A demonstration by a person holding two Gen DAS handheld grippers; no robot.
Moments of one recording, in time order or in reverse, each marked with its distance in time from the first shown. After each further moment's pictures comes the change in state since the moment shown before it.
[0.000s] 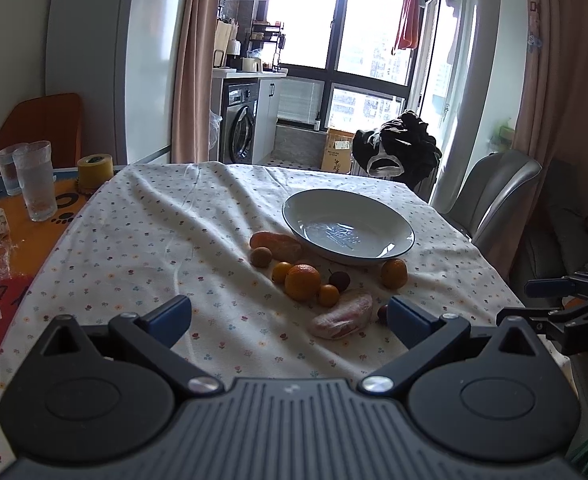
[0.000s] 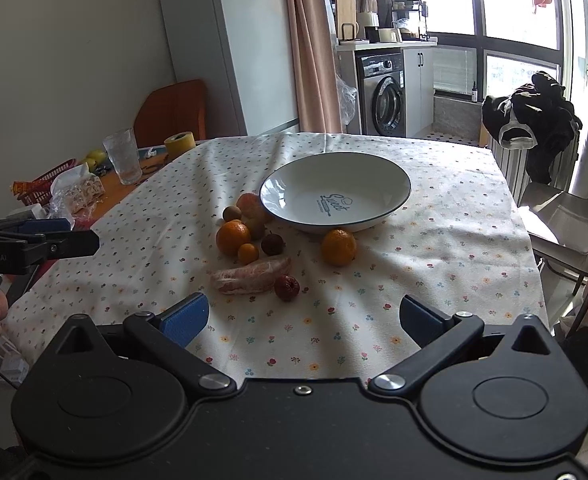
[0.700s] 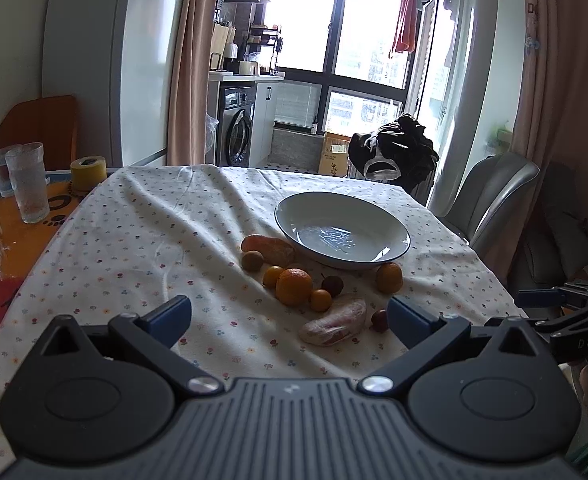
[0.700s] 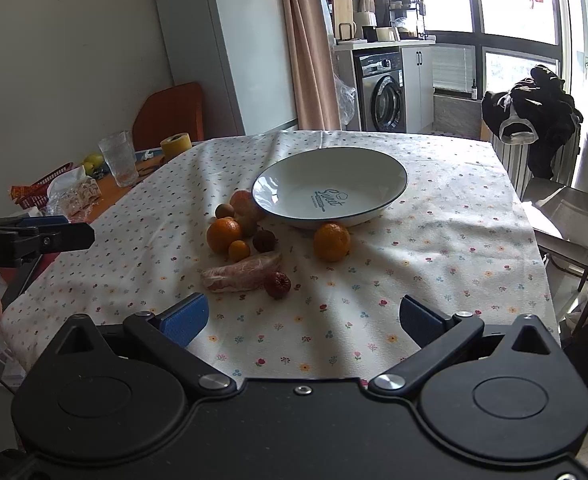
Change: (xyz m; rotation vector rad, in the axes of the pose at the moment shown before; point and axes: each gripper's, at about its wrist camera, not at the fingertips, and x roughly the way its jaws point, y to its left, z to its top) left arm 0.009 -0.006 -0.001 -0.005 -0.013 -0.010; right arm 0.011 -0.012 -0.011 0.016 -0.014 0.019
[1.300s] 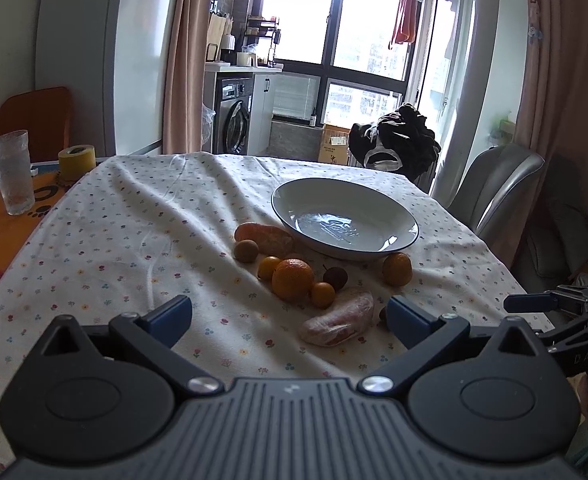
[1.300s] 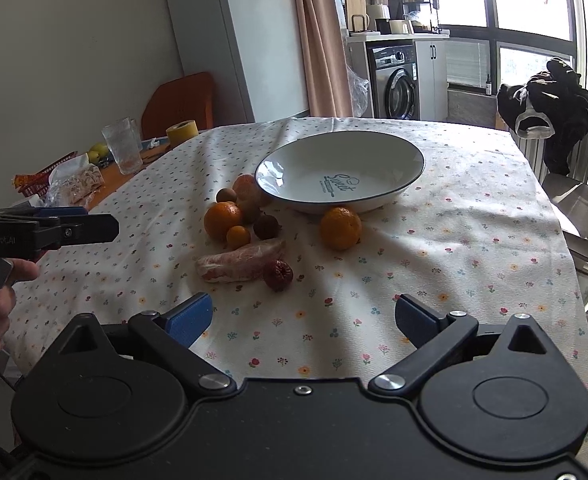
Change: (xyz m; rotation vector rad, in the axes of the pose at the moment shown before) left arm 0.039 -0.002 -0.009 0.010 0.025 -0.005; right arm 0.031 -0.005 -0.010 -0.020 0.020 0.035
